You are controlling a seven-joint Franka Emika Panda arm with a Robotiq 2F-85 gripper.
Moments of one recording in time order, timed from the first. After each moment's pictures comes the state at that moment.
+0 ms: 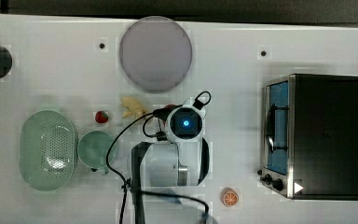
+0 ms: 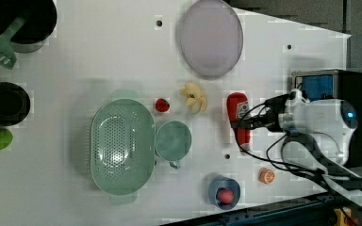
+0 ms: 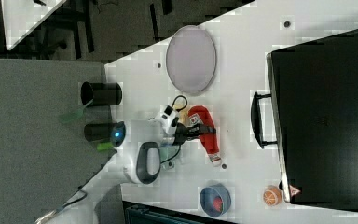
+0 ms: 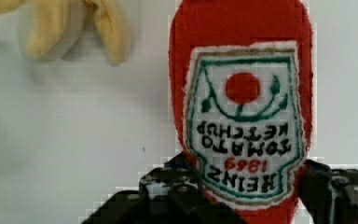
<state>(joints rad) -0.13 0.25 0.14 -2.43 -0.01 1.00 -0.99</state>
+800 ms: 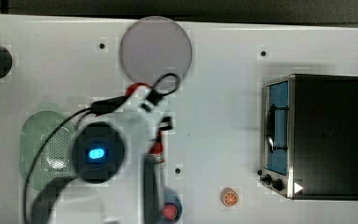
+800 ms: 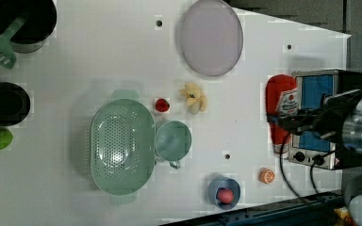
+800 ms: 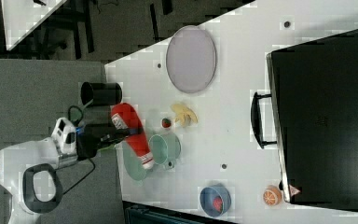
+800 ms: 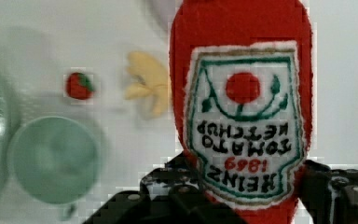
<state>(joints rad) -0.12 -0.22 0.36 -2.29 0.00 0.59 -0.77</state>
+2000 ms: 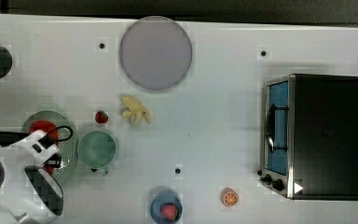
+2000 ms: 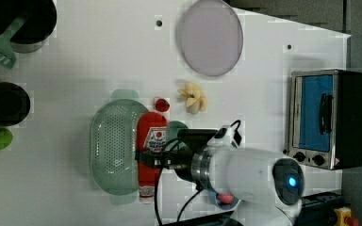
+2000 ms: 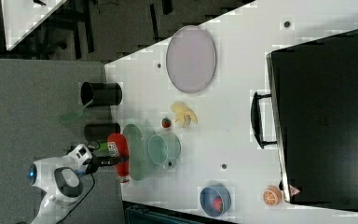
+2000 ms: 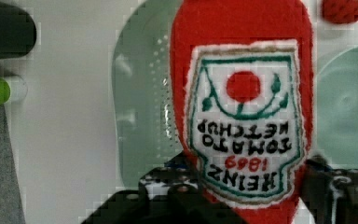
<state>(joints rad) -0.05 0.22 0.79 -2.27 0.03 0.95 -0.01</state>
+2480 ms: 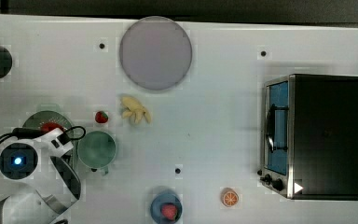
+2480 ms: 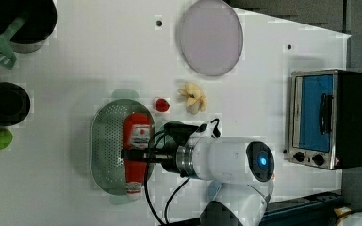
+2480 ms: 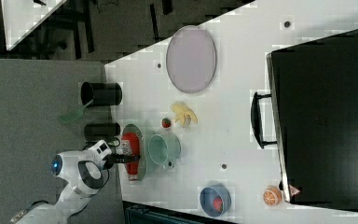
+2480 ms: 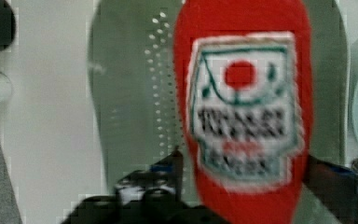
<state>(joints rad) -0.05 0.41 0.77 -2.29 -0.03 1.11 0.01</state>
